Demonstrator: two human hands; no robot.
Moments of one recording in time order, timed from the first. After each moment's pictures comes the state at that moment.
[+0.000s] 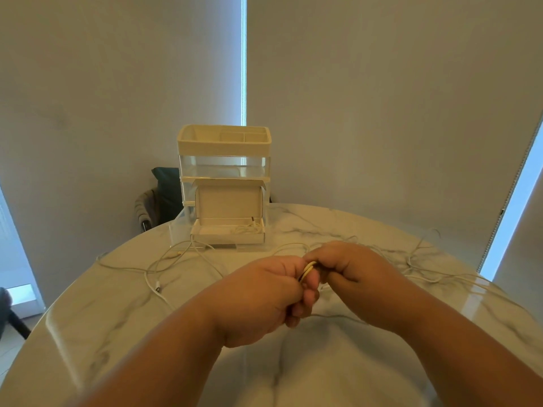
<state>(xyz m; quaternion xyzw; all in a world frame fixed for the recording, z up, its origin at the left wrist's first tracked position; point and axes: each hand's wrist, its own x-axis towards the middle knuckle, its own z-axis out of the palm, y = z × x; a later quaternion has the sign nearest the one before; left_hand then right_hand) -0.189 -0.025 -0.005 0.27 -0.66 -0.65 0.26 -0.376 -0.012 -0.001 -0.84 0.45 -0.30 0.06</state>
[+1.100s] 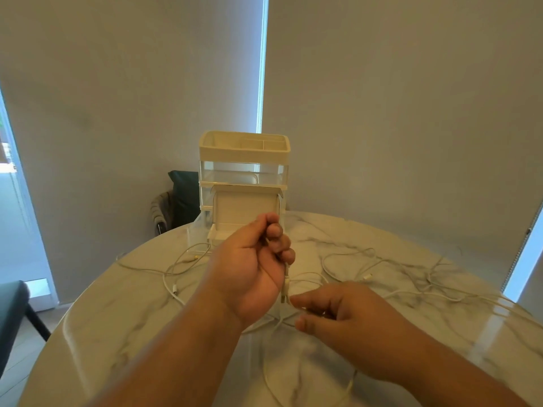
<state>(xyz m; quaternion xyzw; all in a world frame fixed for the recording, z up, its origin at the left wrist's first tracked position) -0.174 -0.050 0.008 0.09 -0.31 -0.76 0.57 -0.333 0.008 -0.014 -0.76 0.54 -0.28 0.22</state>
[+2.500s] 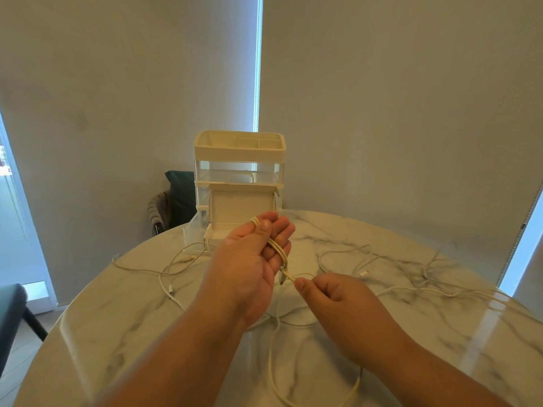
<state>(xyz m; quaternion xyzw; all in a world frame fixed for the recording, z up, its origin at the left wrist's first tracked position) -0.183 -0.045 0.006 0.25 -0.32 -0.67 0.63 -0.326 -0.003 -0.029 -0.69 0.60 -0.37 0.15</state>
